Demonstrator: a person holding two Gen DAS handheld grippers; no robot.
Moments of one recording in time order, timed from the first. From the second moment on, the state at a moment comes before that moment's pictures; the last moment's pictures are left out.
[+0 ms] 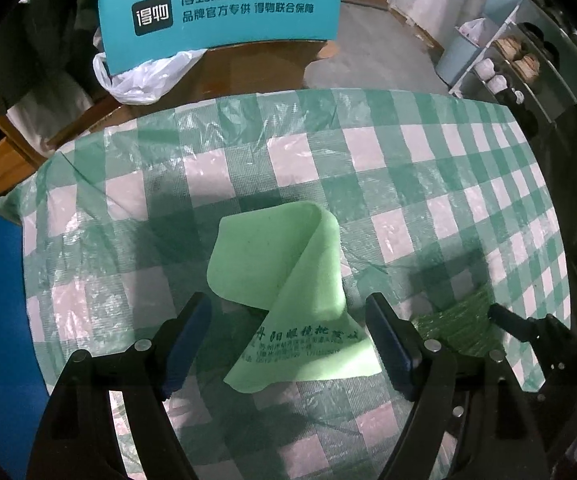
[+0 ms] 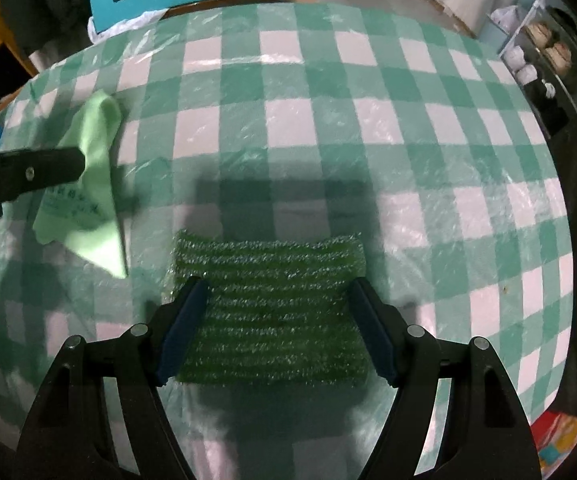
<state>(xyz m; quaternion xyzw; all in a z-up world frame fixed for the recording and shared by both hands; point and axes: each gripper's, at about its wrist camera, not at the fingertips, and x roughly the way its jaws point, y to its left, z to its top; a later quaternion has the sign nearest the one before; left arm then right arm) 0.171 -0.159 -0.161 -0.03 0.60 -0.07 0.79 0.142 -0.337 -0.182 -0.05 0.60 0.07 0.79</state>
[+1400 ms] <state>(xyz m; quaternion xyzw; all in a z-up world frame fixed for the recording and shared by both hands) 0.136 -0.149 -0.121 -0.01 0.56 -0.09 0.82 0.150 -0.319 -0.115 -0.01 0.53 0.12 0.84</state>
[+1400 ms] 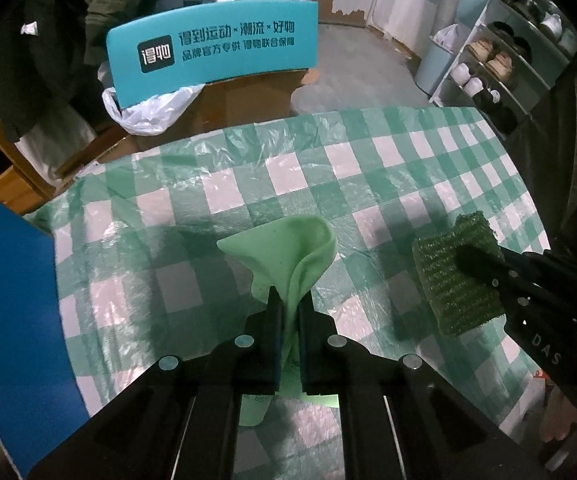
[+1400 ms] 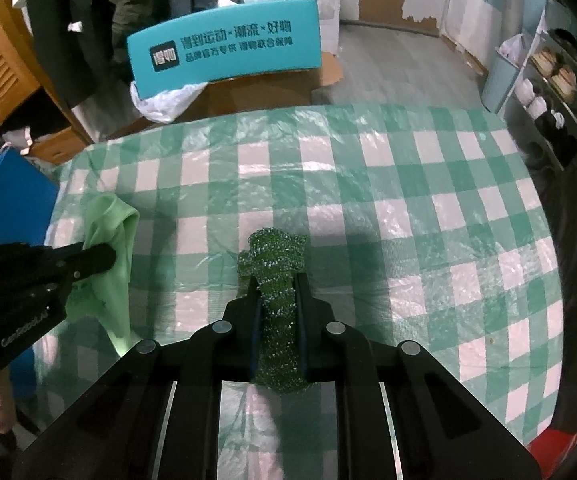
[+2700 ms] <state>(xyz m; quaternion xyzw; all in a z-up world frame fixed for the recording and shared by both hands) 0.049 -0.095 -0.013 -0.01 0.49 -0.07 0.87 0.086 -0.253 -0.009 -0.04 0.45 0.20 0.87</state>
